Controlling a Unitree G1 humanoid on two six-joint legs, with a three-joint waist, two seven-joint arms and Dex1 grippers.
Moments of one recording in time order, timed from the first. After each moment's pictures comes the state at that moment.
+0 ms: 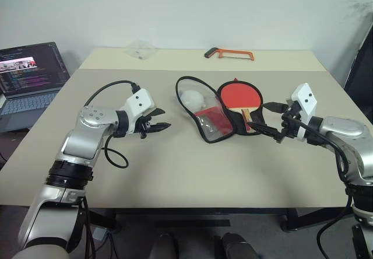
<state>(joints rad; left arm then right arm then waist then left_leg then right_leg) -0.73 0.73 -0.13 0.23 -0.10 0.33 -1.01 -0.51 -0.70 -0.10 -0.24 0.43 0.71 0.84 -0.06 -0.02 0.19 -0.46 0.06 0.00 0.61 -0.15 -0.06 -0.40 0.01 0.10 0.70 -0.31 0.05</state>
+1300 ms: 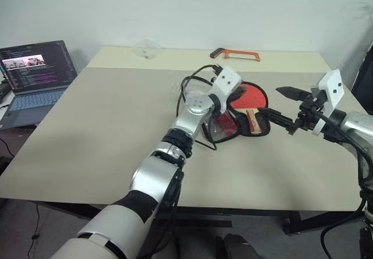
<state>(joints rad) -1.24 -0.02 -0.12 1.11 0.05 -0.15 -0.56 -0.46 -0.75 -0.26 -0.38 0.53 0.75 0.72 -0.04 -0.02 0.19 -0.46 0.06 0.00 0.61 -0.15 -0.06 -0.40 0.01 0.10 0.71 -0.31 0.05</state>
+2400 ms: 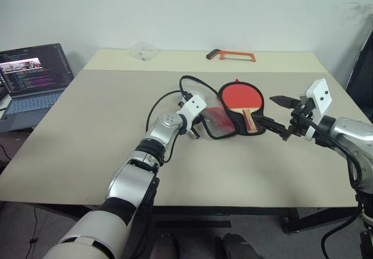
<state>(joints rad) -1.12 0.16 -0.19 1.15 0.16 -0.01 -0.55 -0.46 -0.74 -0.16 -0.32 0.53 0.71 0.71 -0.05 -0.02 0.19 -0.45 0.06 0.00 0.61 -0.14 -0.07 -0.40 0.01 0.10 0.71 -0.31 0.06</state>
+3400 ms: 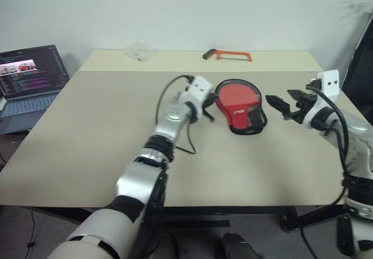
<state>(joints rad) -1.10 0.17 -0.03 0.97 0.01 -0.11 -0.62 -0.61 -0.52 -0.31 -0.08 0.55 0.93 0.33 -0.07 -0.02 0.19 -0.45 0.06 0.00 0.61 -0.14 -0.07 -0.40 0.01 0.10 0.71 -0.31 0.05</state>
